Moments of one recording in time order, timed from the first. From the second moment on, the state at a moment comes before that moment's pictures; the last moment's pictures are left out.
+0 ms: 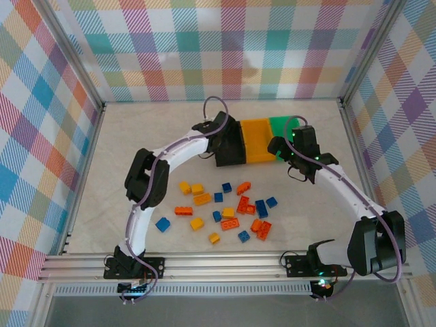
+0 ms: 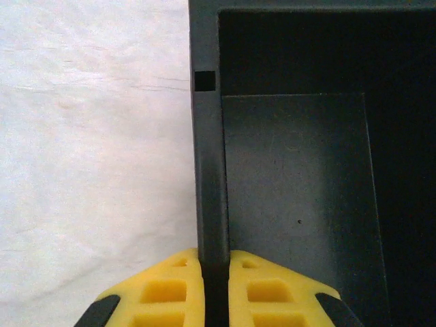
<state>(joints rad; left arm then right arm) -0.60 2.14 1.75 -0.66 -0.33 -0.62 0.27 1.30 0.94 -0.42 0.06 0.66</state>
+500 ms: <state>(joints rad) -0.40 1.85 1.36 -0.59 -0.20 -0.42 0.27 1.29 0.94 -0.40 0.04 0.66</state>
